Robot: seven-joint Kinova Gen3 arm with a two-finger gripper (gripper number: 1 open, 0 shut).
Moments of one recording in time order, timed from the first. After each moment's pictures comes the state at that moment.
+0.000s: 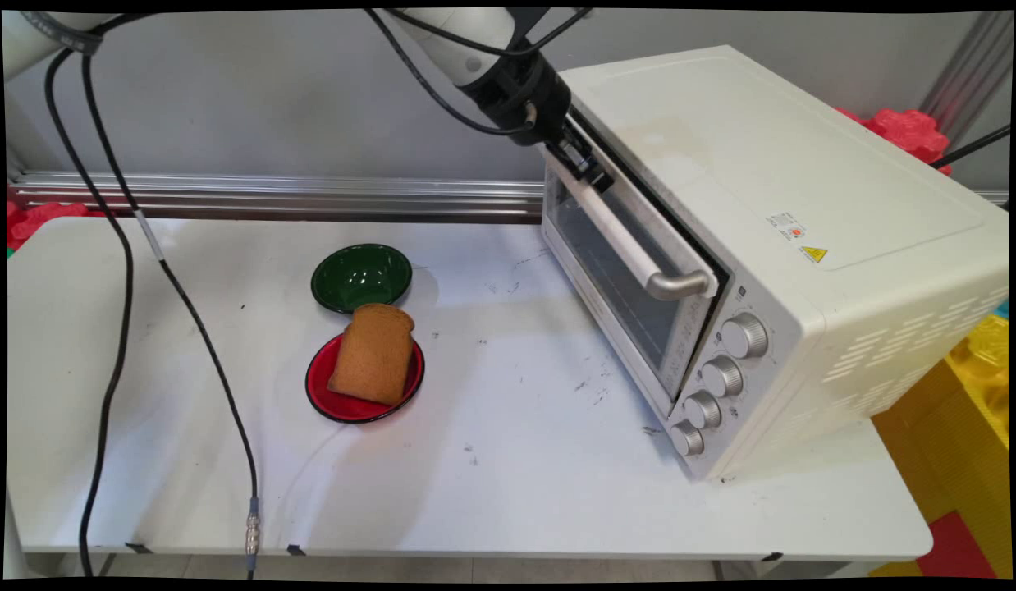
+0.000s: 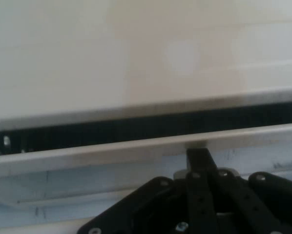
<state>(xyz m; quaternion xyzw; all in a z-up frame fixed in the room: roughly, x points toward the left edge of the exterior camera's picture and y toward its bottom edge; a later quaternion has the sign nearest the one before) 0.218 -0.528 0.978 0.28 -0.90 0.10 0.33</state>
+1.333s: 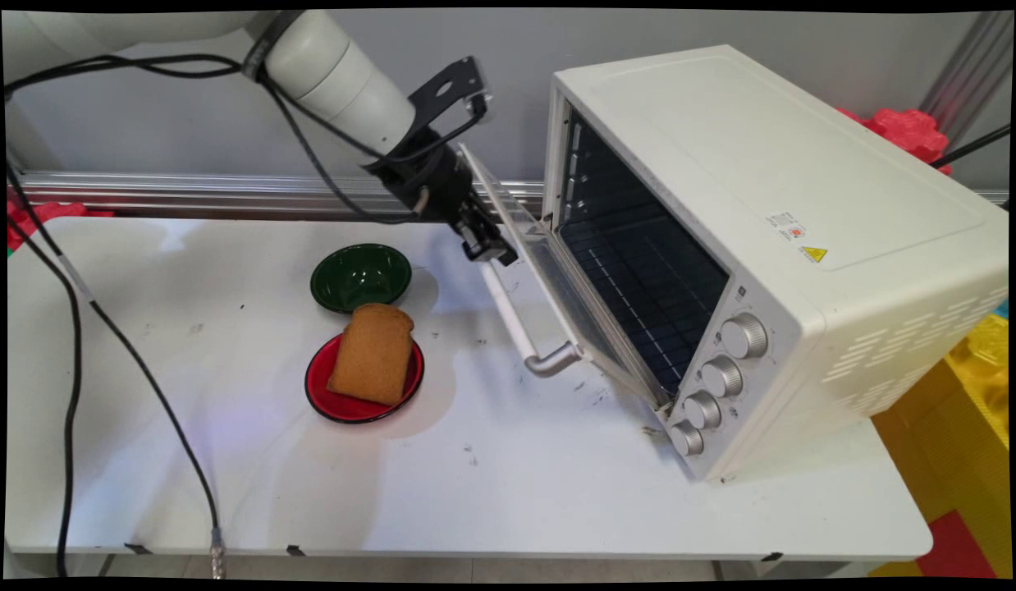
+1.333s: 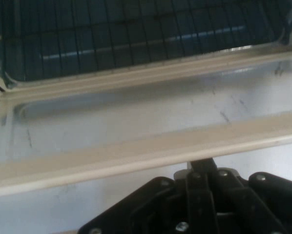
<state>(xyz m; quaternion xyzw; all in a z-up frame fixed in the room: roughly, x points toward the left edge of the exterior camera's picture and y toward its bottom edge) 0.290 -0.471 0.920 0.25 -0.92 0.09 0.28</state>
